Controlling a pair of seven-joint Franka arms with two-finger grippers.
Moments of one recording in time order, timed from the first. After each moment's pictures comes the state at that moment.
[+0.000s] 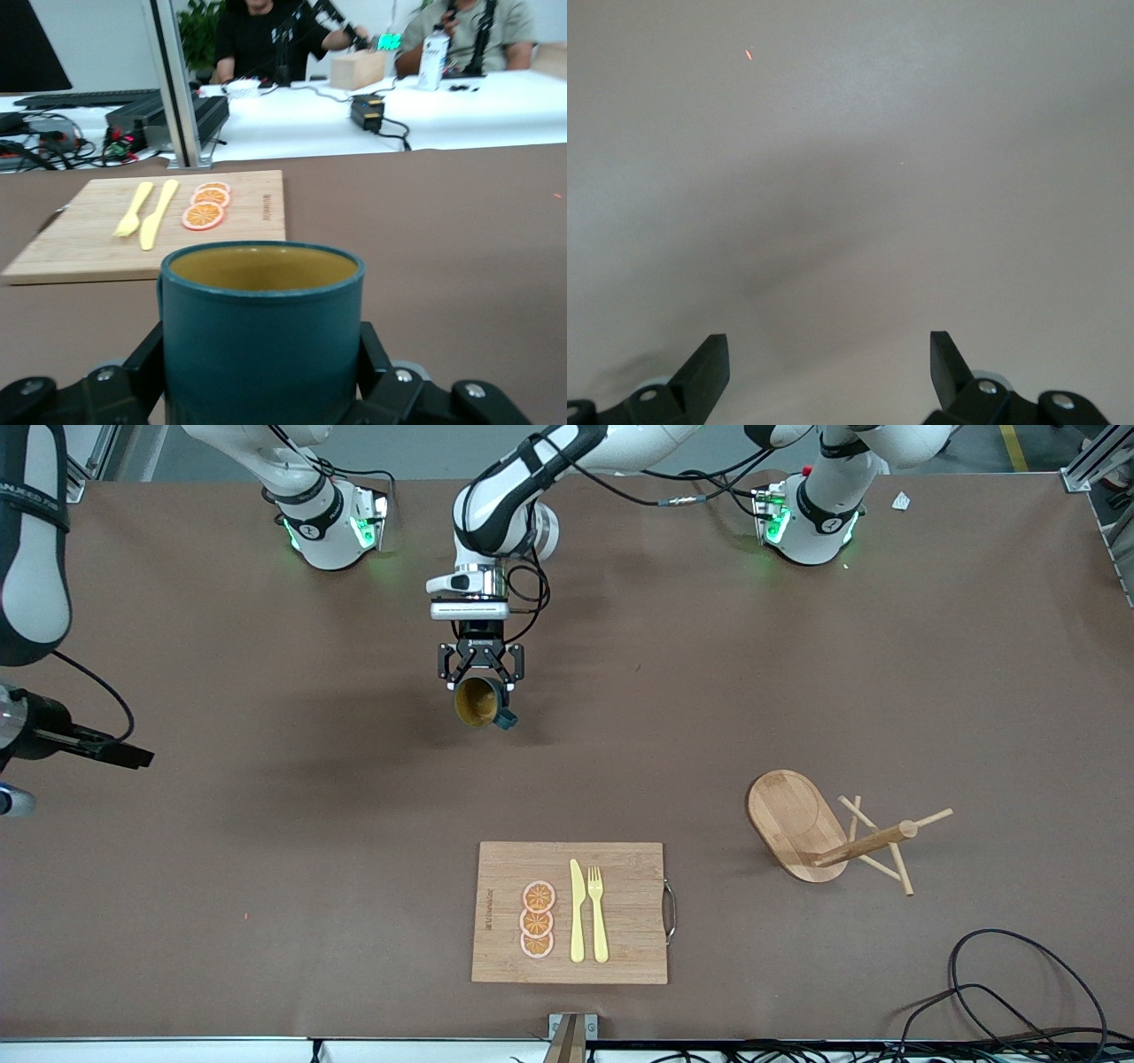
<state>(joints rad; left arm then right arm) -1.10 0.87 -0.15 -1.43 1.60 2.10 -2.16 -0.03 0.27 -0.09 -1.54 0.00 1.67 0.28</state>
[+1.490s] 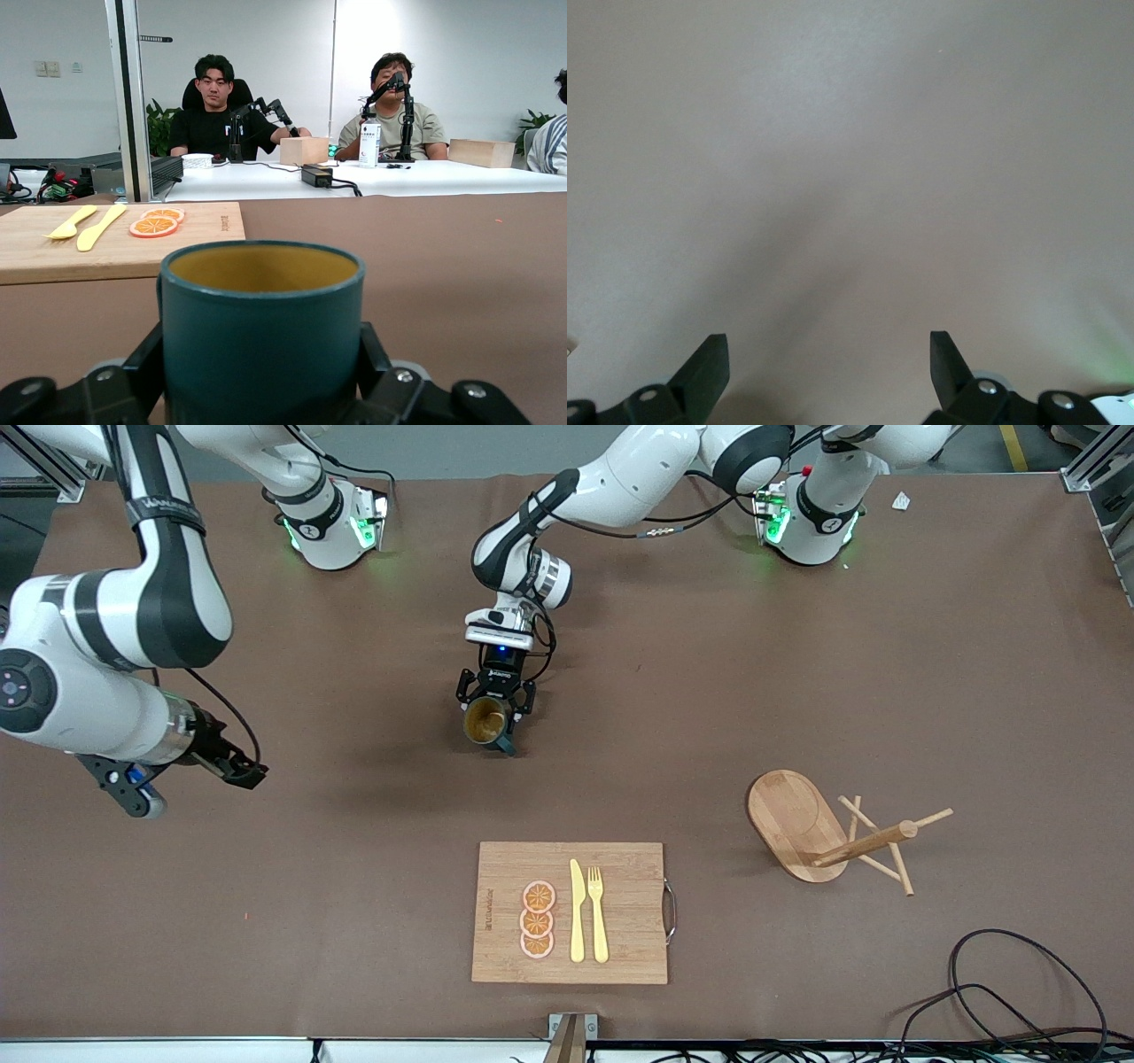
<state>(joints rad) -1.12 1.08 -0.14 -1.42 2.05 1.94 -2.54 0.19 0.27 -0.09 -1.67 0.00 1.77 0.87</state>
